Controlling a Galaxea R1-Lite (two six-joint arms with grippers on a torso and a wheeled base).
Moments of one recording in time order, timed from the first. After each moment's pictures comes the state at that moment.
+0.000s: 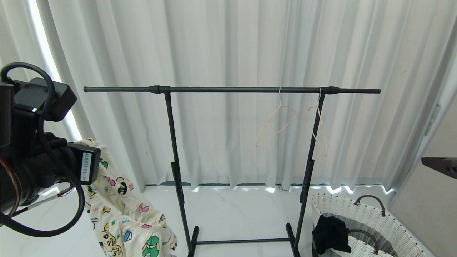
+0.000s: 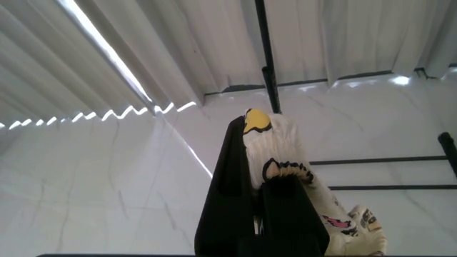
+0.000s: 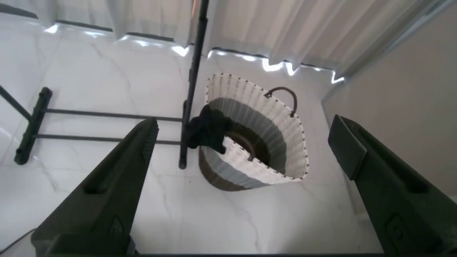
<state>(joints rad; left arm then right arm) -0.43 1.21 -0.85 0.08 0.58 0.12 0.29 1.10 -1.00 0.39 -0.27 -0.04</state>
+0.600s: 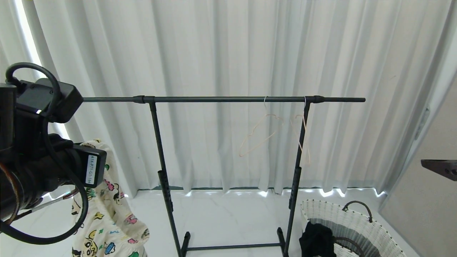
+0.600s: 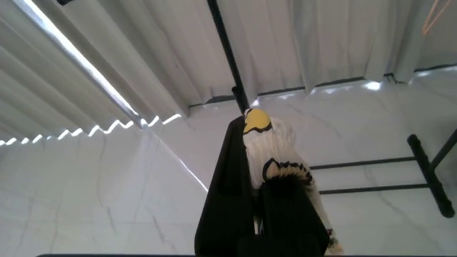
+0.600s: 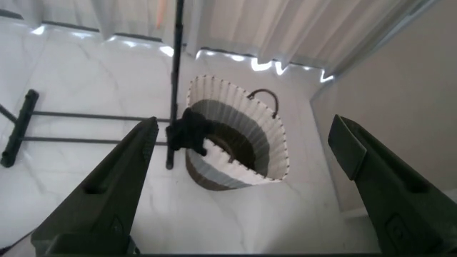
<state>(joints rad) -0.48 1.21 -0.85 0.08 0.58 0.12 0.29 1.11 -0.99 0.38 -0.26 -0.04</state>
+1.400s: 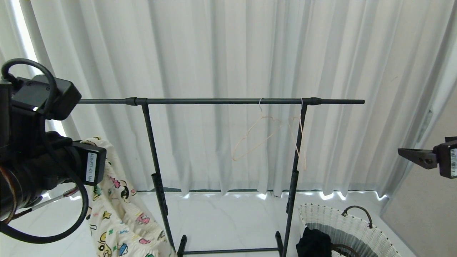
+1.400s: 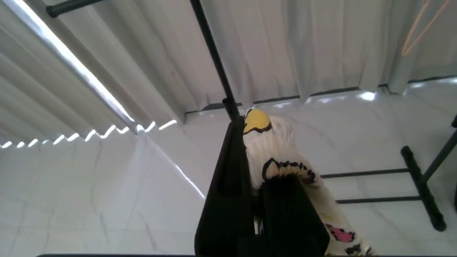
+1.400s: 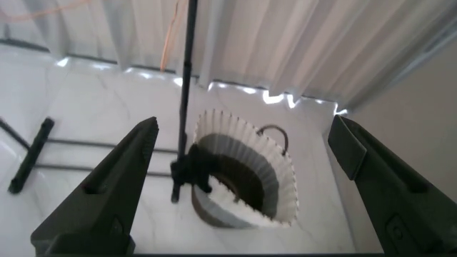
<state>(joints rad) -0.49 1.21 -0.85 0.07 0.58 0.12 0.29 1.17 -0.89 0.11 -0.20 -0.06</state>
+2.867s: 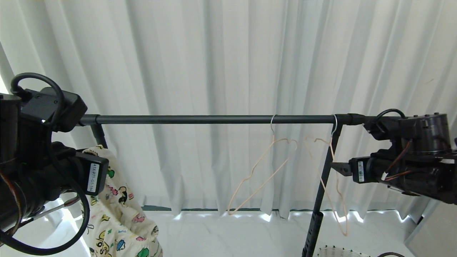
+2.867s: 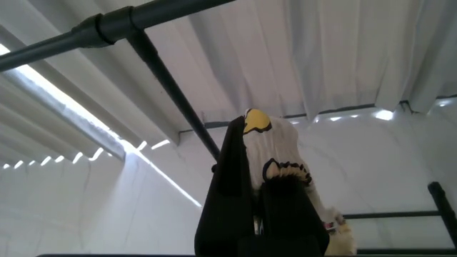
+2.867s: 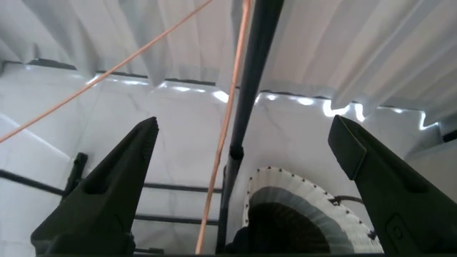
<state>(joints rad) -0.50 1.20 -0.81 0.07 0.58 0.12 0.42 1.56 -0.77 -0.28 -0.20 0.16</state>
